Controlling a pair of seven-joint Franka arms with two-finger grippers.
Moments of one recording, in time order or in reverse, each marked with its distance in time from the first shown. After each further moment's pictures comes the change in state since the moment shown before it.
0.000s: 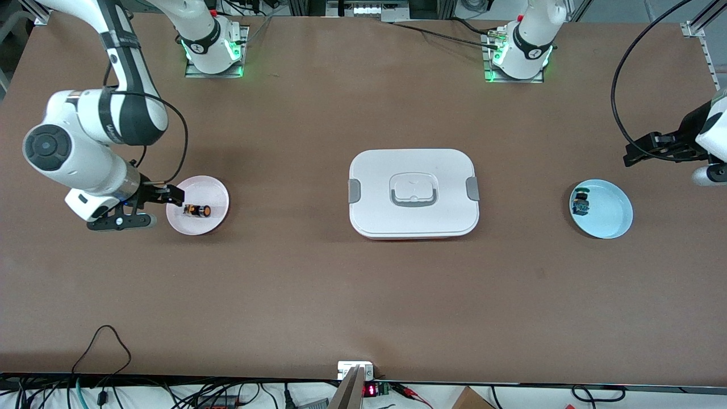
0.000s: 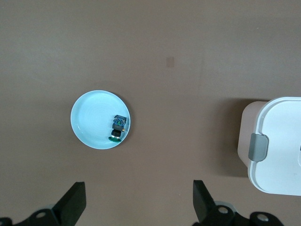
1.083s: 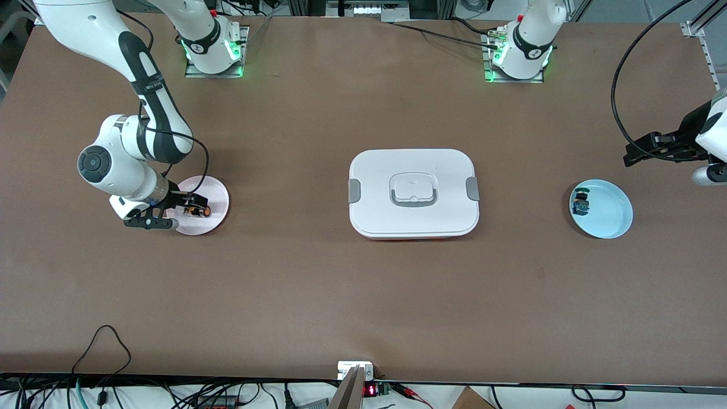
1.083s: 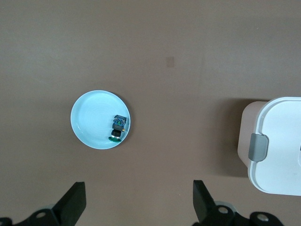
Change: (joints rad) left arm 0.000 0.000 0.000 0.000 0.000 0.000 0.000; right arm -0.018 0.136 -0.003 -0.159 0.205 0.260 0.006
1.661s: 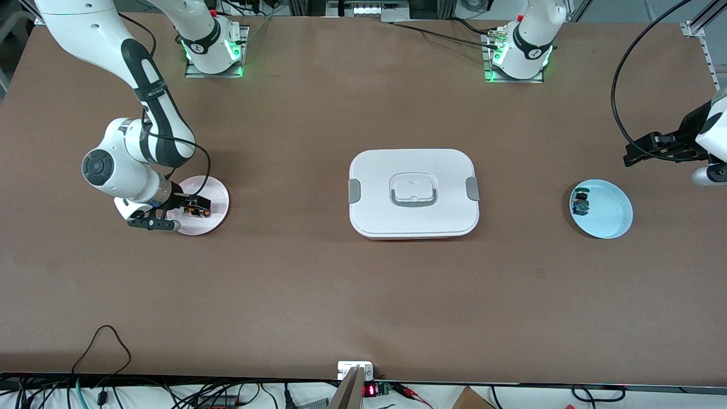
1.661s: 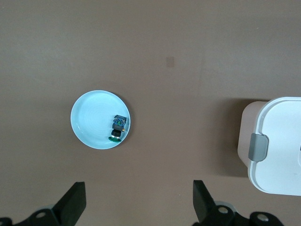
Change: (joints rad) left arm 0.000 0.000 0.000 0.000 0.000 0.000 0.000; right arm 0.000 0.027 0.000 0.000 0.041 0.016 0.000
